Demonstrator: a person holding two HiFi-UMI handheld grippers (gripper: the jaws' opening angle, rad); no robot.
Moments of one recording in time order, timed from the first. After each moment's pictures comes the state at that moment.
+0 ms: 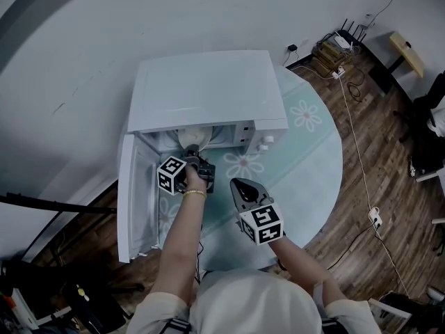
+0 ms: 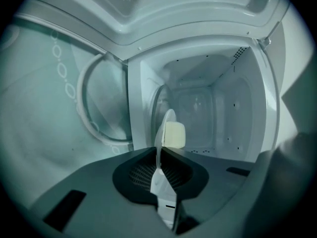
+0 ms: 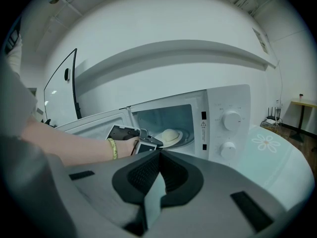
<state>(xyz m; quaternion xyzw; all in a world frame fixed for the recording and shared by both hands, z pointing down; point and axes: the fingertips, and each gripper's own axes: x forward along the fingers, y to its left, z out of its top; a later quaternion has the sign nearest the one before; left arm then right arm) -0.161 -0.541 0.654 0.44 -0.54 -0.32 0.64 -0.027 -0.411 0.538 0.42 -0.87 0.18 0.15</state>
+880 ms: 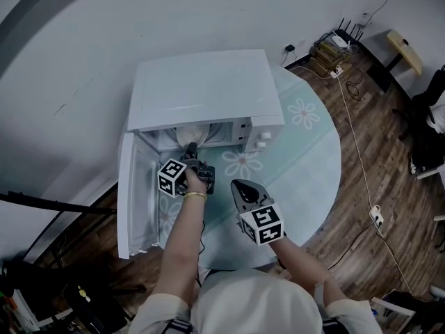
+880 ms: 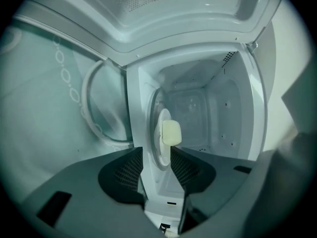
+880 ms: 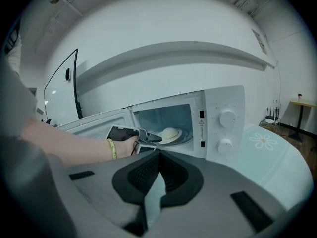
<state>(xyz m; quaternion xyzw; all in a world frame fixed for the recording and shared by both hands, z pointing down) -0.163 -0.531 0.649 0.46 -0.55 -0.33 0.61 -0.020 -0.397 0.538 0.43 -0.87 0.18 0.15</state>
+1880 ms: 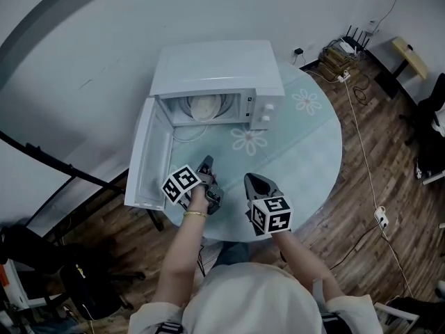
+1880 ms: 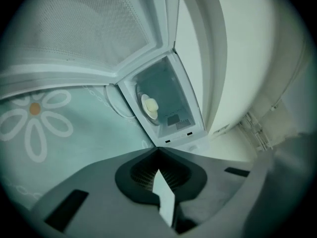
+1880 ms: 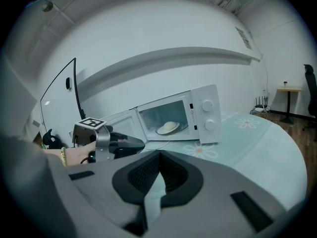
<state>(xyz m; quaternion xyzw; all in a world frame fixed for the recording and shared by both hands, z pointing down) -0.122 -0.363 0.587 0.63 -0.53 -0.17 0.55 0.010 -0.297 0.539 0.45 -0.85 0.23 0.12</state>
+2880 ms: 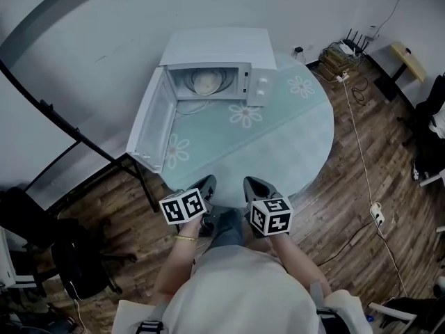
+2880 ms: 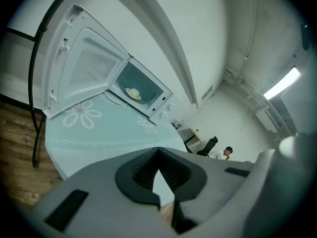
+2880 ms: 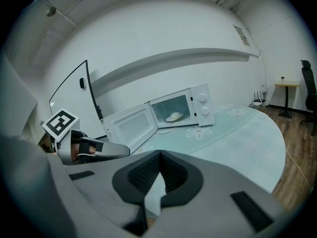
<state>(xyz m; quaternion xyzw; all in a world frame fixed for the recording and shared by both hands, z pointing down) -0.070 -0.153 0.559 0.74 -0.52 -0.01 0.43 0.038 -0.151 0.541 0.44 -0.86 0.25 0.13</state>
